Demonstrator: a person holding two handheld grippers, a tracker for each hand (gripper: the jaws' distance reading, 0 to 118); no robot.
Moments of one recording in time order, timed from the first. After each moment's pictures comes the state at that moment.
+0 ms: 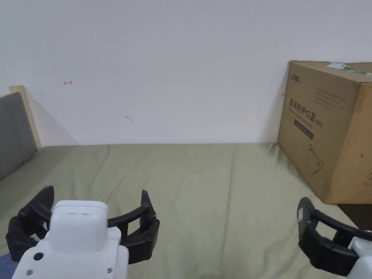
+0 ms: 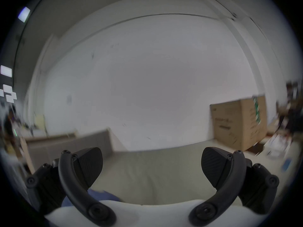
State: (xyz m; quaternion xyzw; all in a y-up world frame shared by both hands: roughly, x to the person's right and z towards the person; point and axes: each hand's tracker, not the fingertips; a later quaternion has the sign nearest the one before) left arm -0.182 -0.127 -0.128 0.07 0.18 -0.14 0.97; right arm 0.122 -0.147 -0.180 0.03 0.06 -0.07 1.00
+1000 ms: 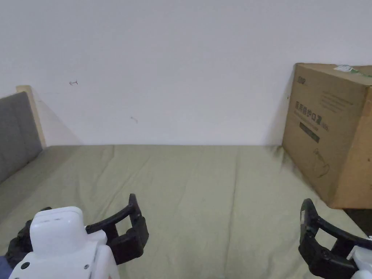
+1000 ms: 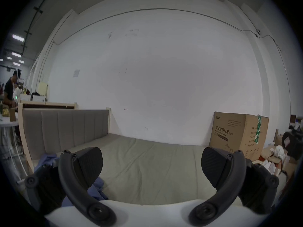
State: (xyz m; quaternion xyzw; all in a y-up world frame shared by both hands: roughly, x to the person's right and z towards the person) left arm -0.217 -0.140 -0.132 0.05 0.17 0.03 0.98; right arm 0.099 -0.155 -0.175 0.11 0.05 -0.01 0.99
